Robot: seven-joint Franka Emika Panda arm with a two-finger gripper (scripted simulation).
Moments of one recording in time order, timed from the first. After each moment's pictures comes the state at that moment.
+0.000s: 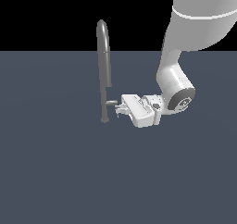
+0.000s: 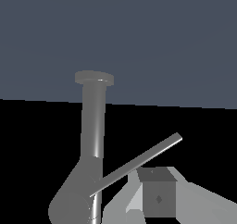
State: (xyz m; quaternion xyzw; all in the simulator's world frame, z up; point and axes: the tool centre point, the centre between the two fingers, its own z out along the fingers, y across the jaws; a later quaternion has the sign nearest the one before) arm 0.000 0.004 0.083 -0.56 0.43 0.55 0.45
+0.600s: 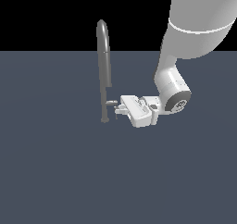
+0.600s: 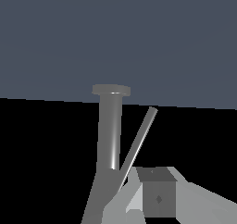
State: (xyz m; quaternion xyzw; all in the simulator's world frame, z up) arm 0.016 0.007 0.072 -0.56 0.42 0.55 0.45
